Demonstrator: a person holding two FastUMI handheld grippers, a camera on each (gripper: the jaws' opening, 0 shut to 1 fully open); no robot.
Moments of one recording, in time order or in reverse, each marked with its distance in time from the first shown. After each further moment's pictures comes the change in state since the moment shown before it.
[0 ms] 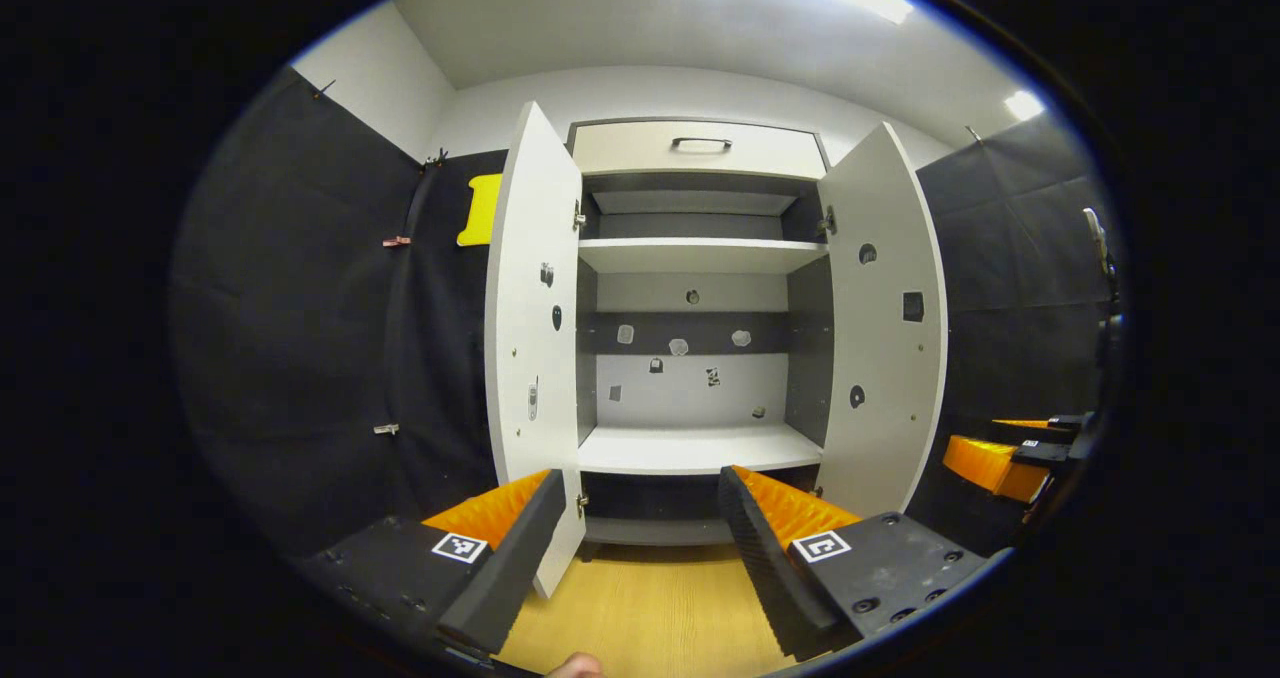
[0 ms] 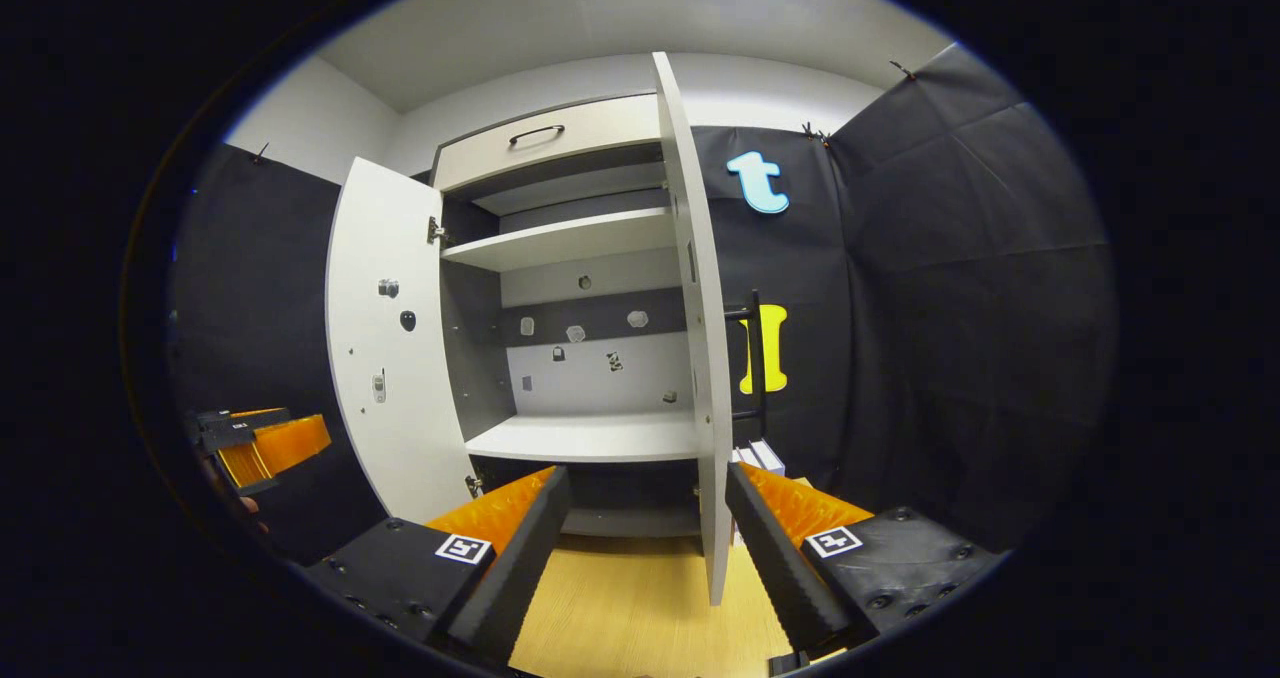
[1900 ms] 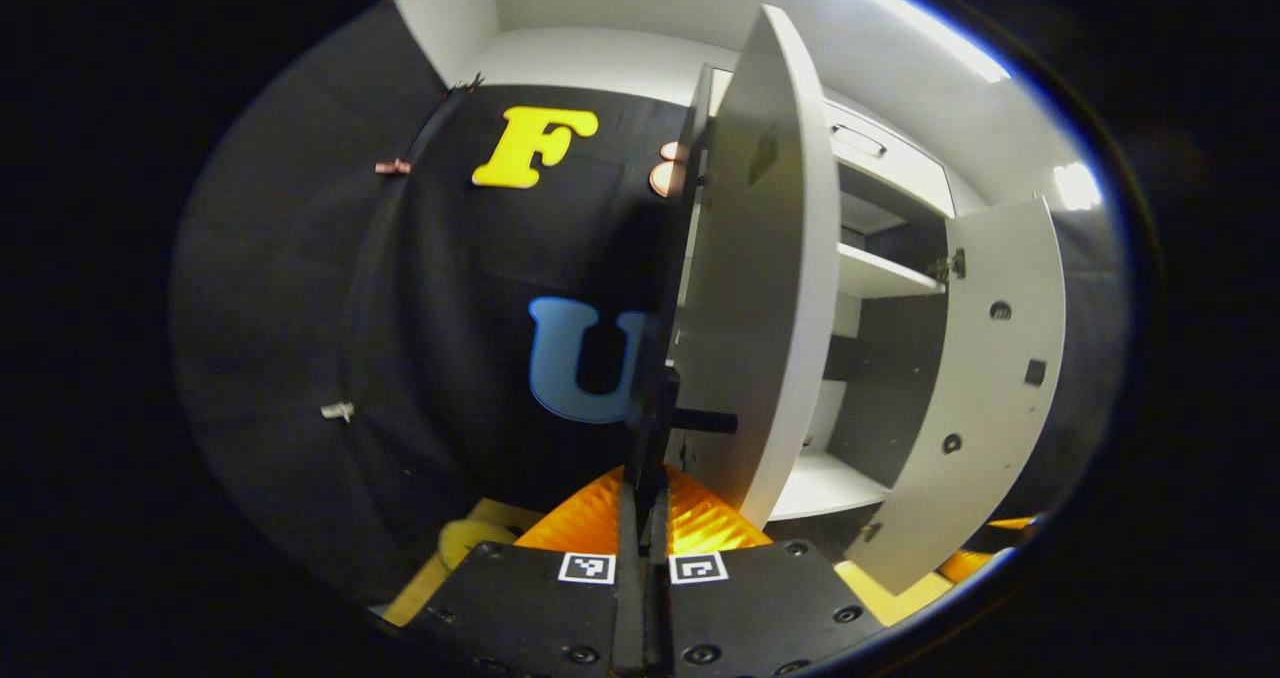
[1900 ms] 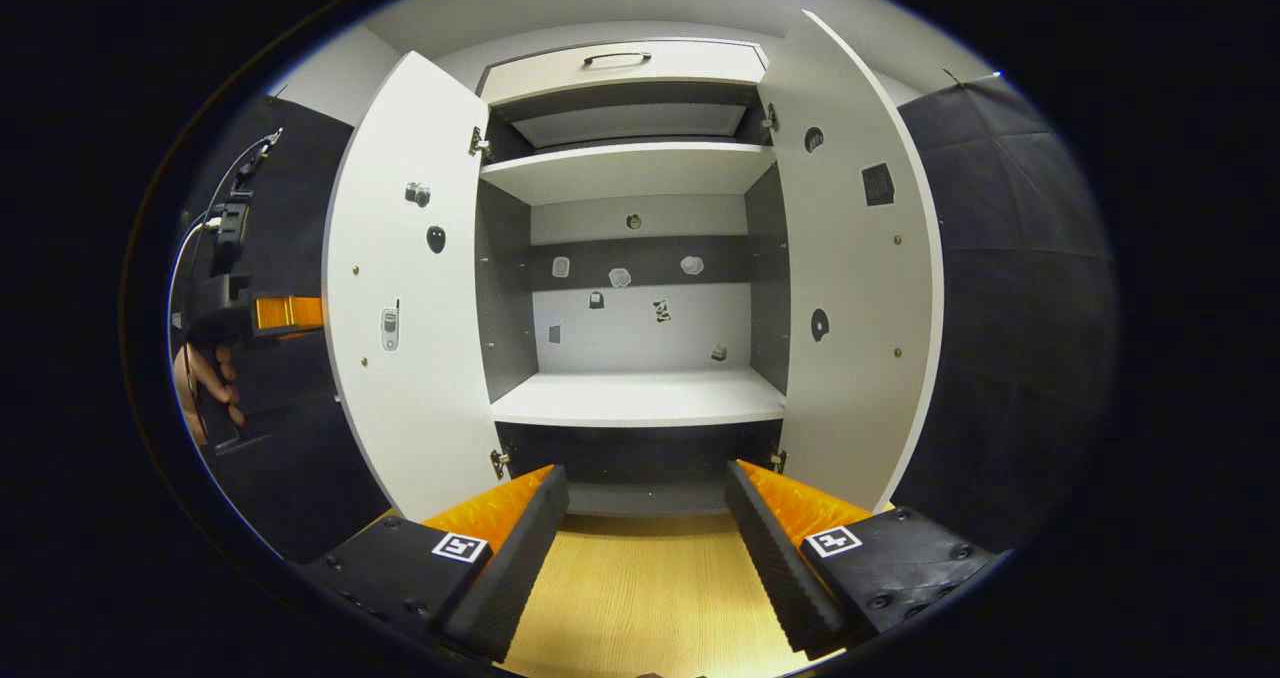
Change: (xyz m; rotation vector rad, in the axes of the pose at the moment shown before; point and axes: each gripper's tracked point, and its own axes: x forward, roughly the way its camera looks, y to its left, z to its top) left arm 0.183 0.192 0.004 -0.247 0.063 -0.131; right arm 0.068 0.149 -0.080 -0.071 0.106 -0.046
